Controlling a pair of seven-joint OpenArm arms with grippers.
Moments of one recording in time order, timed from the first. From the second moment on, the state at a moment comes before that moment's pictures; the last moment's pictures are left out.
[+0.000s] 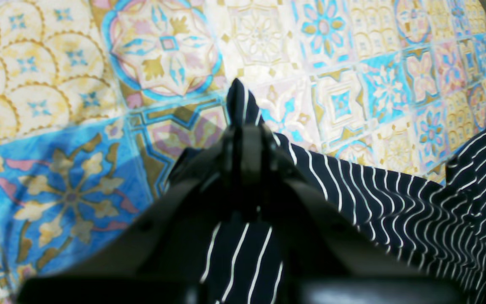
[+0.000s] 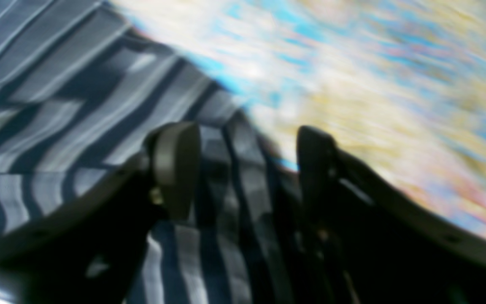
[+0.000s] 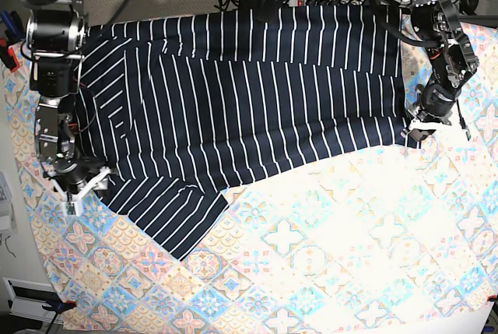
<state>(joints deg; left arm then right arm) 10.0 -10.6 -30.5 92.0 -39.2 -0.5 44.1 22.4 22.3 3.9 39.3 7.8 19.9 -13.7</state>
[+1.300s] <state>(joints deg) 10.9 -10.6 -30.9 92.0 -39.3 -0.4 44.1 17.4 22.5 5.6 38.8 7.5 19.3 -9.2</state>
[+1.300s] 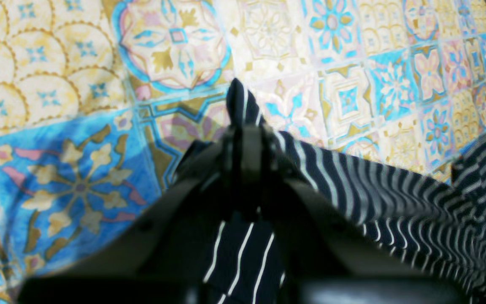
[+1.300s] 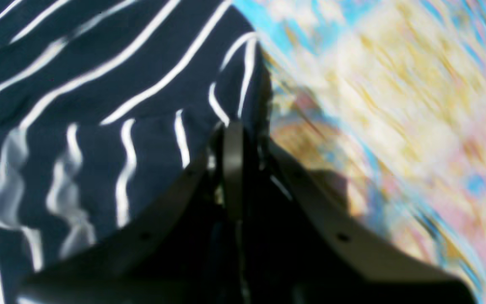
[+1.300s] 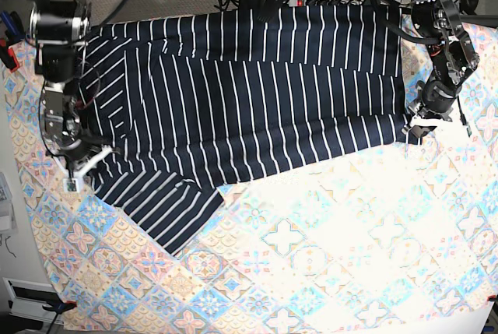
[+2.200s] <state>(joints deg) 21.0 -10.8 -30.9 103.5 -39.8 -3.8 44.1 -7.6 22.5 17.9 74.1 7.8 19.5 -15.3</state>
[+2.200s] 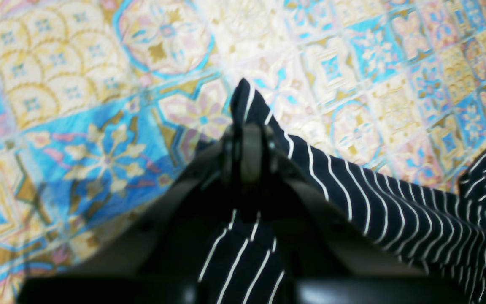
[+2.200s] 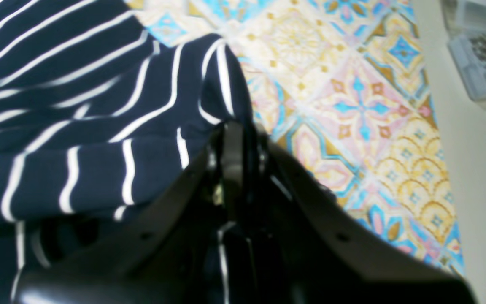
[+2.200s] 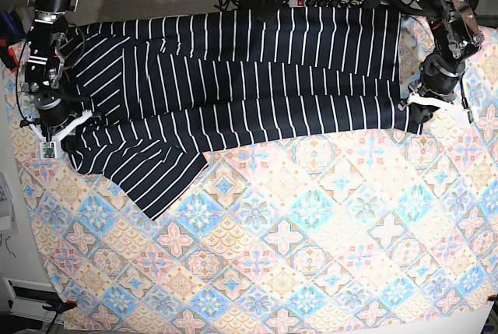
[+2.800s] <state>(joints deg) 28.6 -11.1 -30.9 103.4 -43.7 -3.9 44.1 -12.9 22.4 21.9 75.0 7.7 19.5 -16.0</state>
